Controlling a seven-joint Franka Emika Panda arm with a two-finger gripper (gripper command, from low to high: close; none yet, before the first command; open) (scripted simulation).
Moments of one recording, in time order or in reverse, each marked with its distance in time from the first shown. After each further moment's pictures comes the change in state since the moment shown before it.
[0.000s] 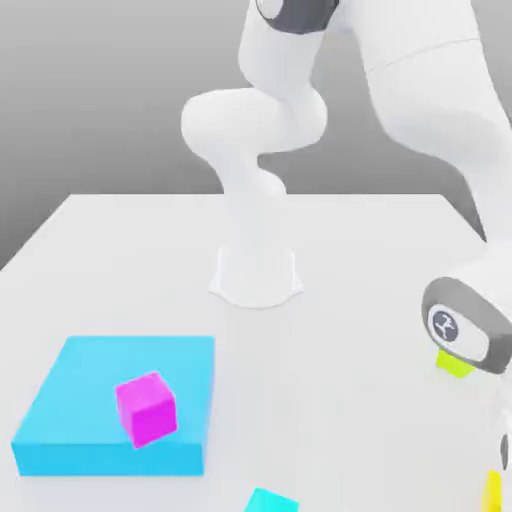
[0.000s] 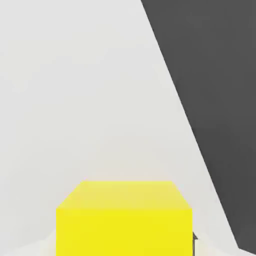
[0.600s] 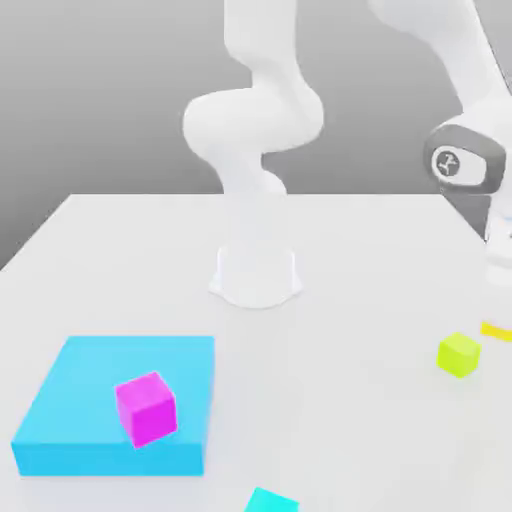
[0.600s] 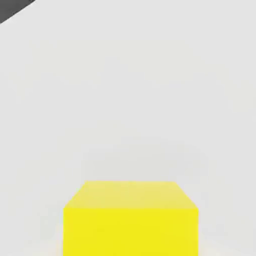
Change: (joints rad) arm 0.223 -0.568 0.223 -0.583 0.203 0.030 0.512
